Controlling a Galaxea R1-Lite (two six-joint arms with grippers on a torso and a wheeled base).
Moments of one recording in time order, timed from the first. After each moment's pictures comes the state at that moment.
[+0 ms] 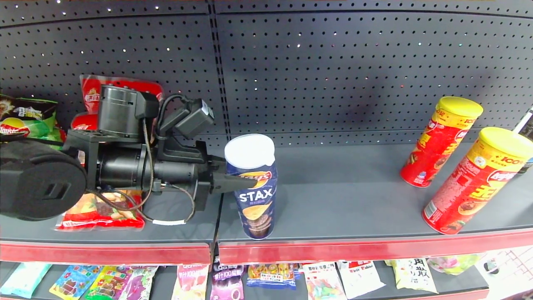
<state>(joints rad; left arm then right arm) -0.44 1.68 -0.99 -0.23 -0.78 0.33 0.00 0.19 -0.29 0.25 0.32 -0.07</state>
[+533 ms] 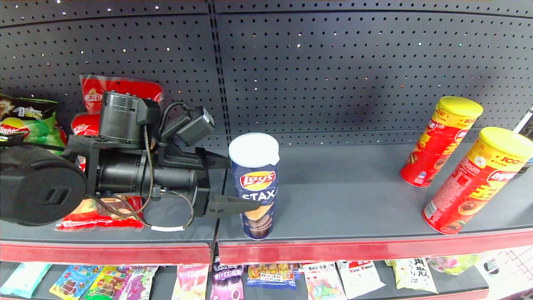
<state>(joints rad) -0.44 1.68 -0.96 -0.23 -0.77 0.32 0.00 0.21 -0.30 0.25 0.34 -0.08</state>
